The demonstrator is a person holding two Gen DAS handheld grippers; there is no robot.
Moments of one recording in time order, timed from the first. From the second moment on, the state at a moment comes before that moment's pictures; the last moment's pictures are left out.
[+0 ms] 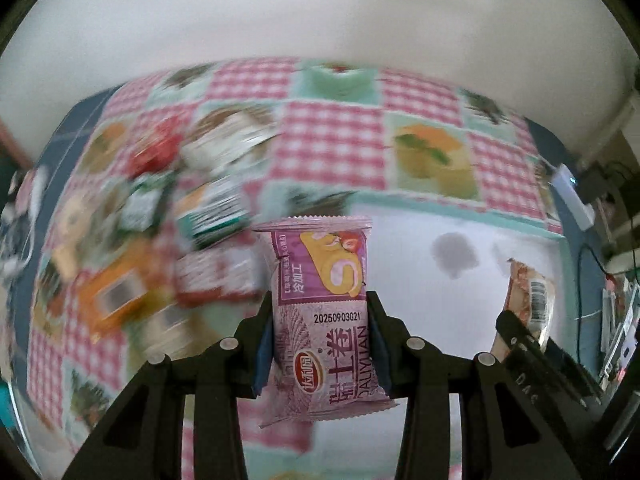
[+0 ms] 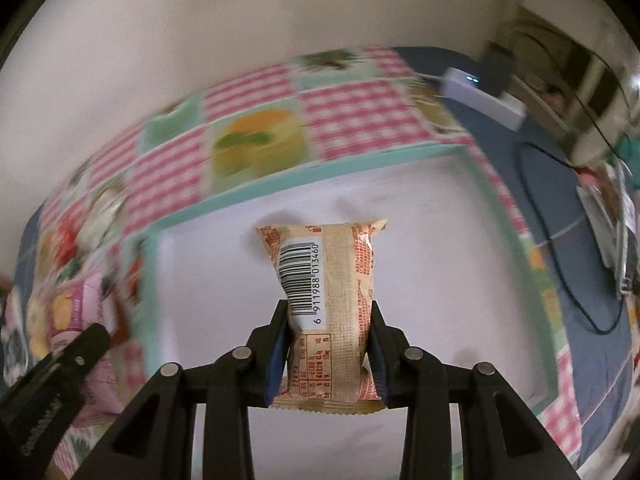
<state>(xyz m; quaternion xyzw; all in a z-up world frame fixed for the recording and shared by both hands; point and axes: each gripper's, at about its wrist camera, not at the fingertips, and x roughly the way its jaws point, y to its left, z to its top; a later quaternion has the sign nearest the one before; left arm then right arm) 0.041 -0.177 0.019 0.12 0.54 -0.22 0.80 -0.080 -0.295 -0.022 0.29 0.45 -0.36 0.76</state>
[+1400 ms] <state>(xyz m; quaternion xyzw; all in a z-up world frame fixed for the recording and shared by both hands) 0.068 0.017 0.036 0.02 0.52 -0.06 0.85 -0.076 -0.202 0.023 0.26 0.43 -0.32 0.80</state>
